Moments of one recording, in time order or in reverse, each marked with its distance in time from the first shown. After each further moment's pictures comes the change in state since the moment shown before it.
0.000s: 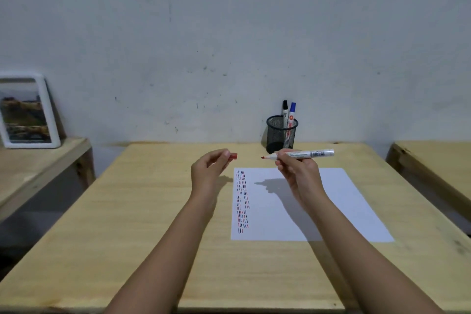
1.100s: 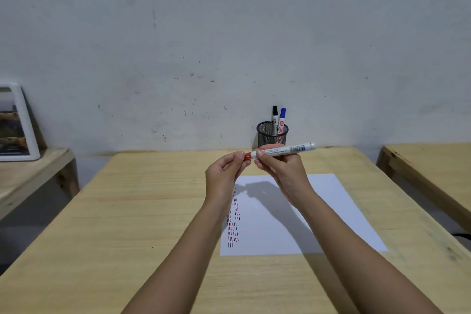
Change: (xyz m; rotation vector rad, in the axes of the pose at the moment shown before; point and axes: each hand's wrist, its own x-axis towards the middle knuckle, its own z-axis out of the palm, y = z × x) left_hand 0.006 -0.008 0.047 -0.183 -0.134 0.017; right_hand 0.018 -0.010 0.011 -0.108 -0.187 -0.069
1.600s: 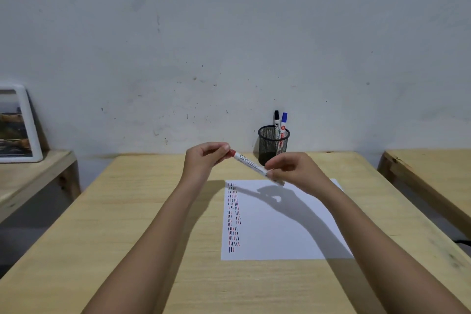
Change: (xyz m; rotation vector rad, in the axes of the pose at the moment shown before) left_hand 0.030 0.048 -0.028 0.325 -0.108 0.107; right_hand 0.011 -0.020 -0.037 -0.749 -0.168 0.040
